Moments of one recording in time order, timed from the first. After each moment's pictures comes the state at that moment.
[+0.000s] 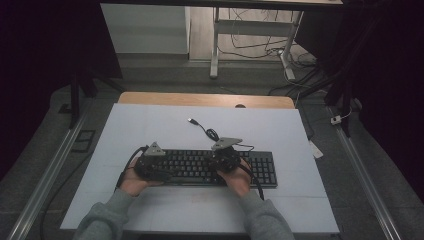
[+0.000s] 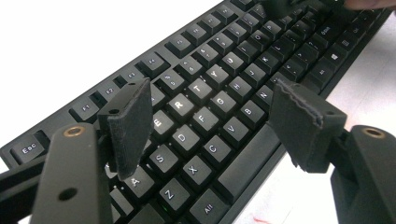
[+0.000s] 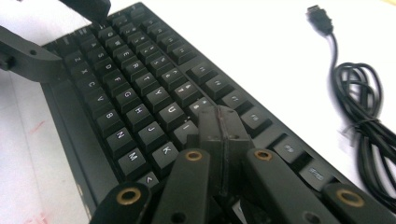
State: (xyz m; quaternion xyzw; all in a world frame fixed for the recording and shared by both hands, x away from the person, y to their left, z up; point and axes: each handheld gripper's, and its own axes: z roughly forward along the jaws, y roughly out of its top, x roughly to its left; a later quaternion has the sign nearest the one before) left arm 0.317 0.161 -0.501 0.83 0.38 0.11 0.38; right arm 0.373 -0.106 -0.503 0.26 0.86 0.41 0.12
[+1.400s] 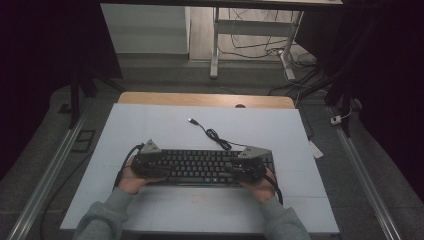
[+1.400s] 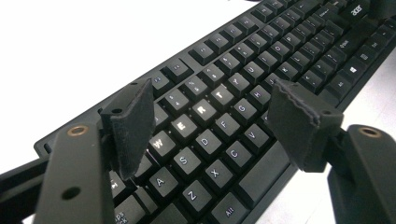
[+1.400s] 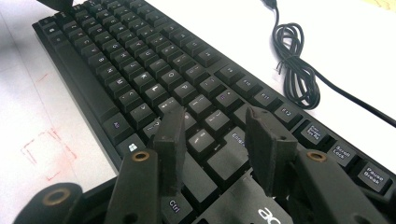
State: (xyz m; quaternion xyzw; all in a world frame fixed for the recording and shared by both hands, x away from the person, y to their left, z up) left arm 0.320 0.169 -0.500 0.82 0.40 0.13 0.39; right arm 0.345 -0.177 -0.497 0.28 0.85 0.42 0.14
